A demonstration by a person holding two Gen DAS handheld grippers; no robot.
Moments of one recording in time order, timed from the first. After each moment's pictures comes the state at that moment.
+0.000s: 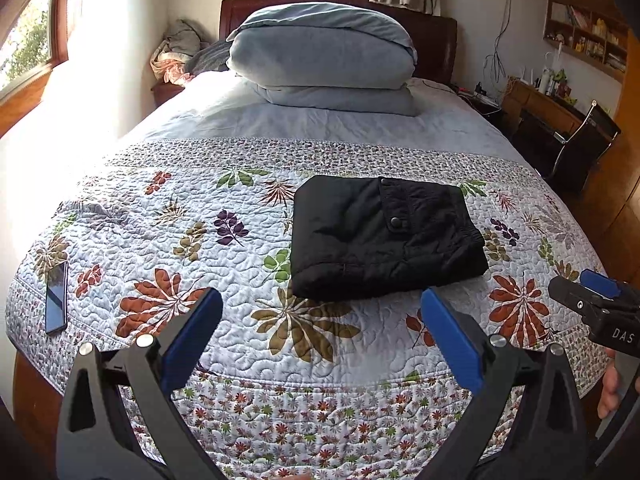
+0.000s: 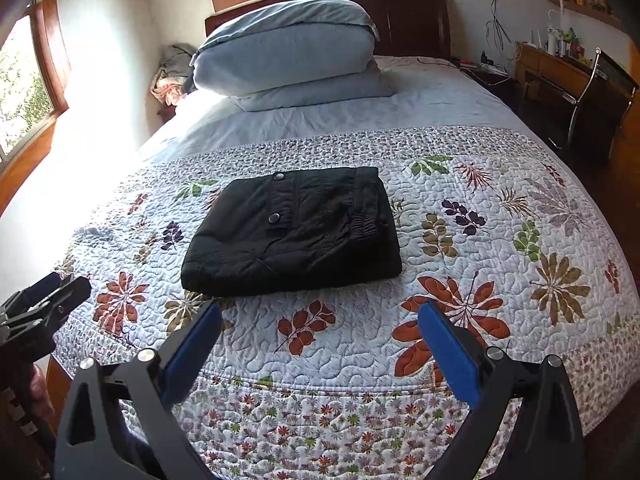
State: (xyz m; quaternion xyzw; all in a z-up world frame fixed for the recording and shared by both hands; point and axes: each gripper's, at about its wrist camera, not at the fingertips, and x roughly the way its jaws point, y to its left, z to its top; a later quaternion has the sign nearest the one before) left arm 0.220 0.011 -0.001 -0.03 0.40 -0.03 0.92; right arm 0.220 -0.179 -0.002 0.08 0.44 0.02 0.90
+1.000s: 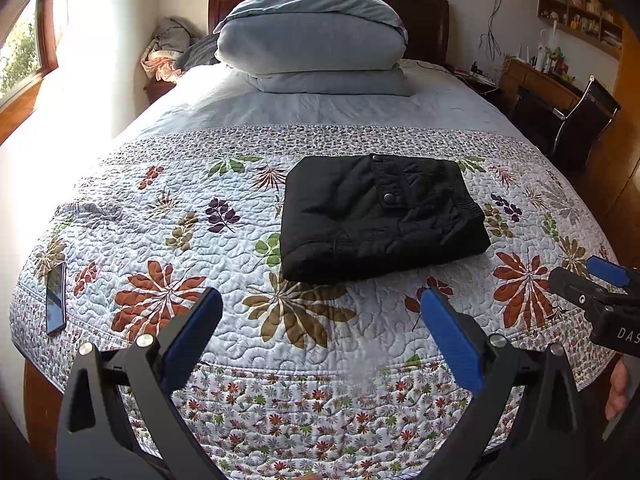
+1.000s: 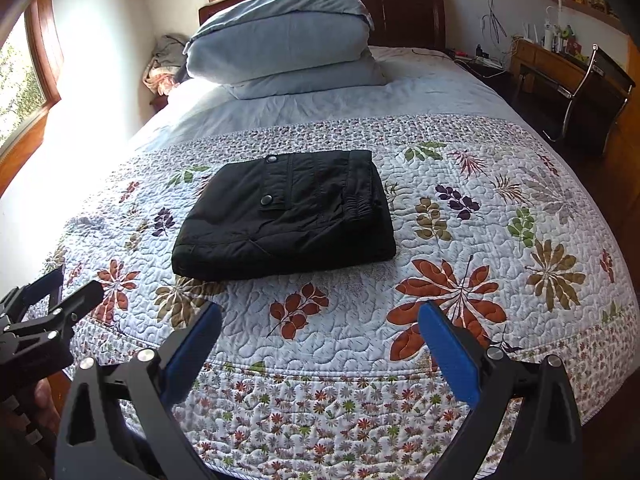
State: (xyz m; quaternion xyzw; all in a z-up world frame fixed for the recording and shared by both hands) left arm 0.219 -0.008 -0.020 0.00 0.42 -0.03 0.91; right arm 0.214 -0.174 -0.012 0.06 0.45 0.00 0.89
